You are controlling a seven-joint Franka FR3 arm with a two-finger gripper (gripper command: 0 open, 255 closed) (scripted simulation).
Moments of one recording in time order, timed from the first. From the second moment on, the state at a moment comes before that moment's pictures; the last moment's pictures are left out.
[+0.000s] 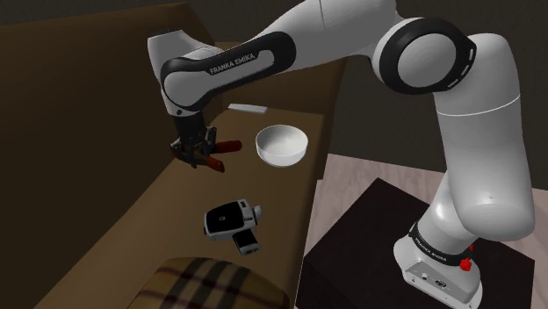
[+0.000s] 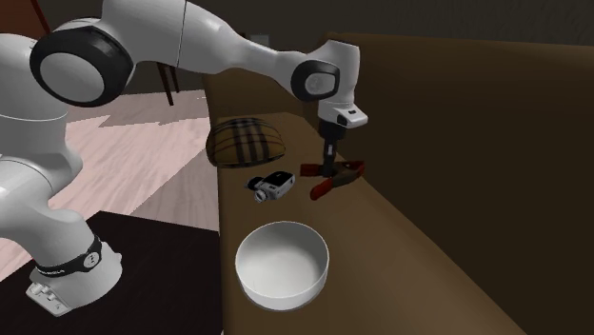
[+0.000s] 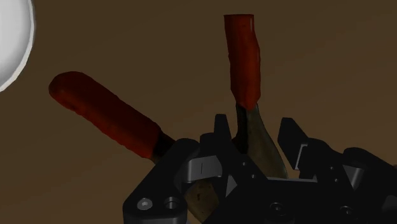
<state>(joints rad) 0.28 0.53 0.30 -1.41 -0.12 1.89 0.52</state>
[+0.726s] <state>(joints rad) 0.29 0.51 0.30 -1.29 -0.11 1.76 0.52</state>
